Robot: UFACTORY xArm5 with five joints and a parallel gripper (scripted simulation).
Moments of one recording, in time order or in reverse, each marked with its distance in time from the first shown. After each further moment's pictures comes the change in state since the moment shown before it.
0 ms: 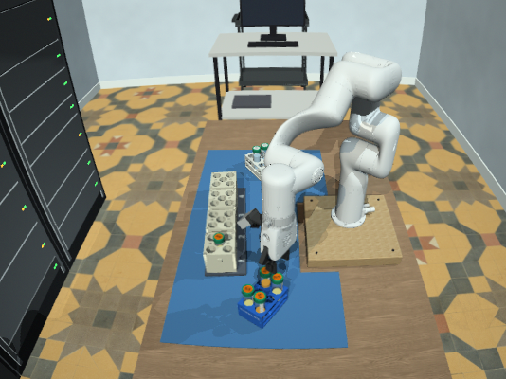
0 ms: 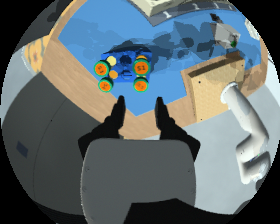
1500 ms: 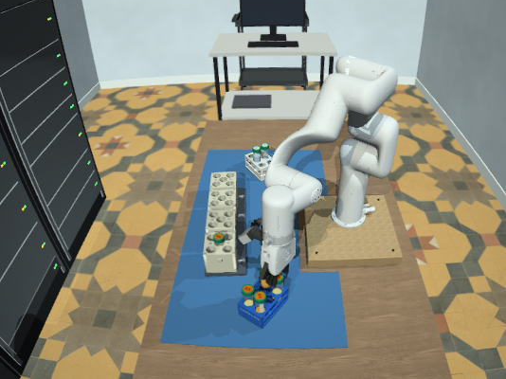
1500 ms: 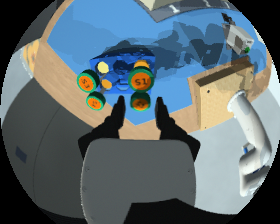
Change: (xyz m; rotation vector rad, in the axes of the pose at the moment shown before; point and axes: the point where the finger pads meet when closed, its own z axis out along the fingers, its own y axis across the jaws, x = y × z) arm 0.000 0.000 0.058 0.001 0.000 0.000
